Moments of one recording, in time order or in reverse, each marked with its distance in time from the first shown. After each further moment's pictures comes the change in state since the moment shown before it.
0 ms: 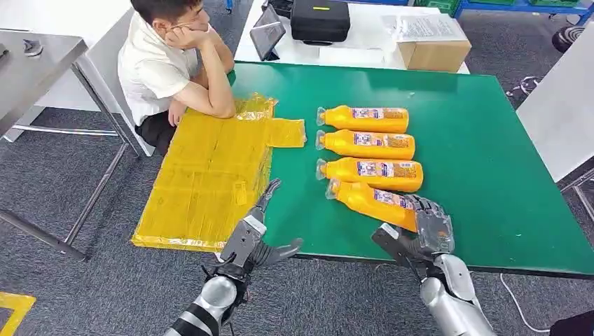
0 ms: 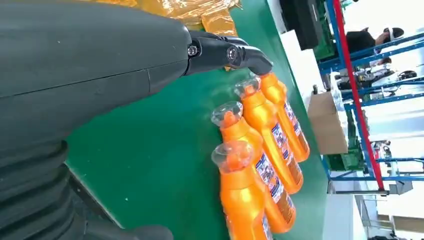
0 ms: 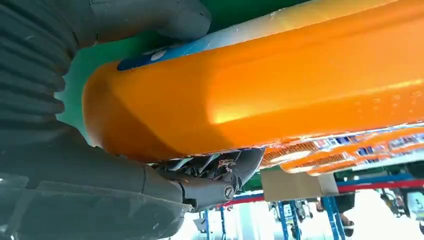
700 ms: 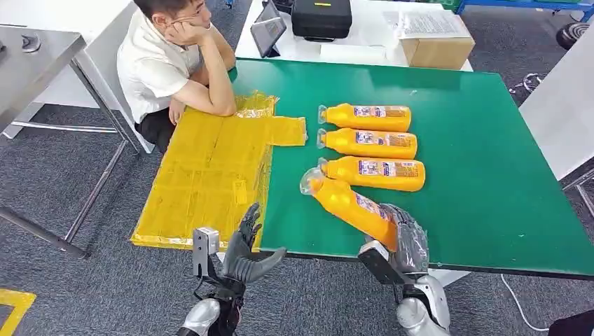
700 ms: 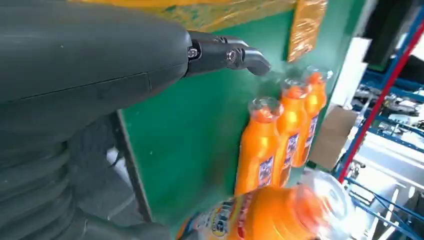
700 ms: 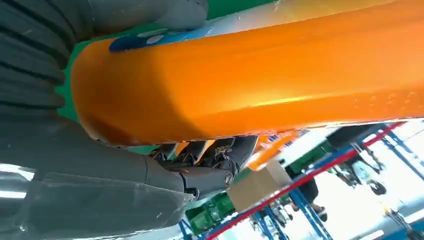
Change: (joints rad) left arm 0.124 -0.006 0.089 -0.010 0.468 -0.219 0.018; right arm 0.188 0.106 0.011 -0.343 -0.262 -0.012 -0.175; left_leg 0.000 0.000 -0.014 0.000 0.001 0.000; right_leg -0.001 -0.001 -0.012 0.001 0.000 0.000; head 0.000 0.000
